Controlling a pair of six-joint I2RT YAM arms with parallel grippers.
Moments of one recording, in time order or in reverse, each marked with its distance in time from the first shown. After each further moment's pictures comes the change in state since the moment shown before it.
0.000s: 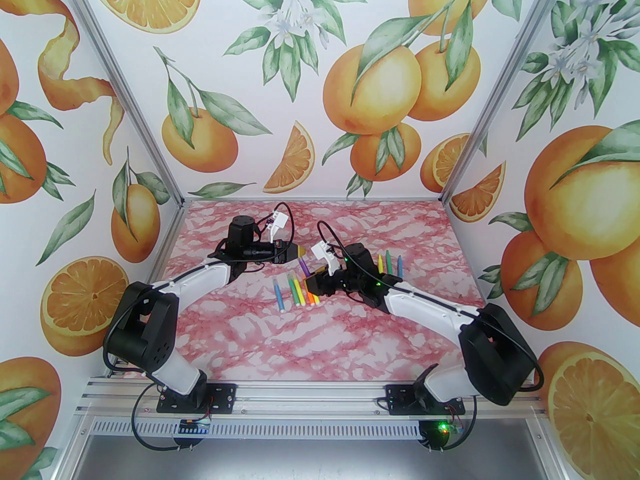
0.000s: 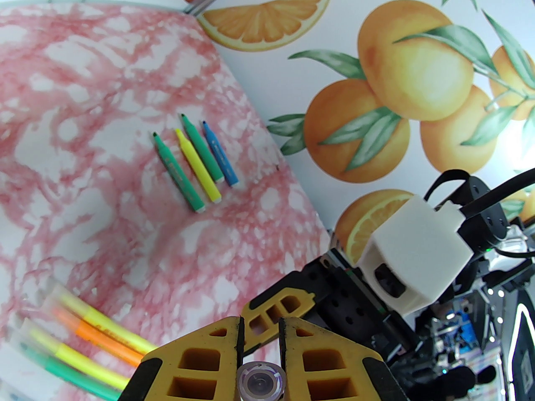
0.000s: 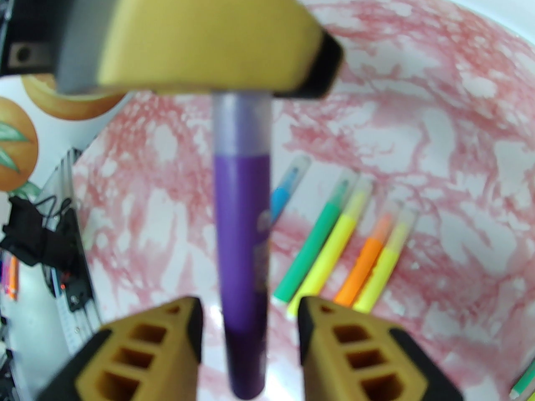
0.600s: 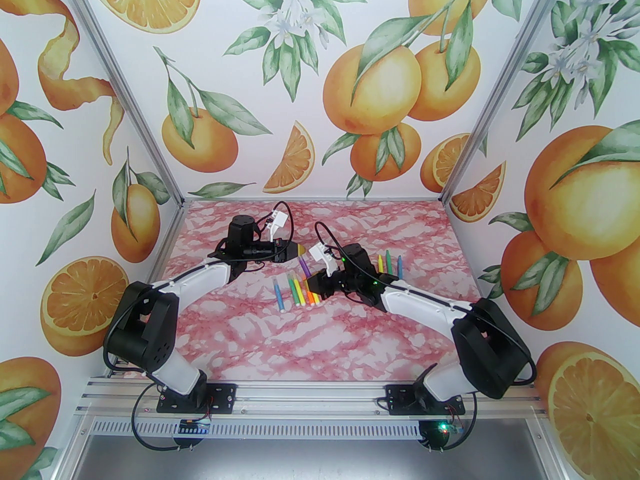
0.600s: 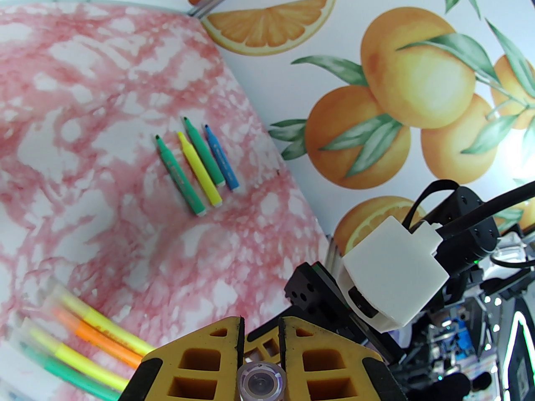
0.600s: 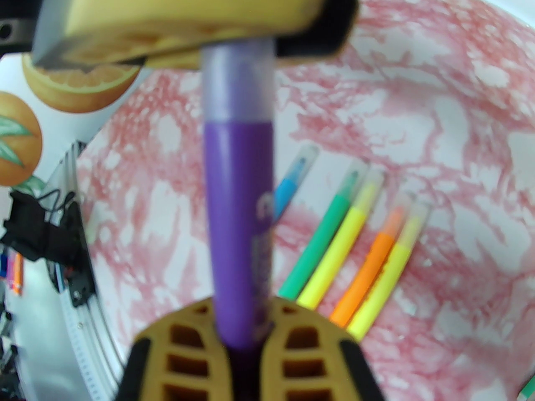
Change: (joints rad) left arm 0.012 0.005 0.005 0.015 -0.021 -0.055; right arm 0.000 0.025 0.008 0.007 -0.031 0.002
